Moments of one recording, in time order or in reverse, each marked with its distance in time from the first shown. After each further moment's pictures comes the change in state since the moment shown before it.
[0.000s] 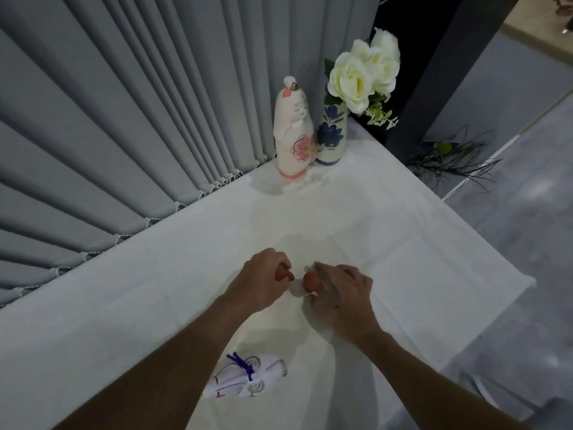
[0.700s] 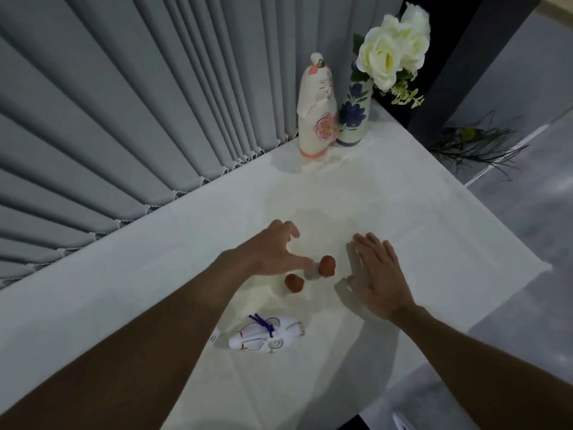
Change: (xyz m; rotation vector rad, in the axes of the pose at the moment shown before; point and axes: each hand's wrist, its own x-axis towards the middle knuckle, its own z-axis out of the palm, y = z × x) left_hand -0.024 0.011 -0.044 -0.016 -0.316 -0.149; right_hand -0.009 0.033 -0.030 -0.163 -0.228 -0.043
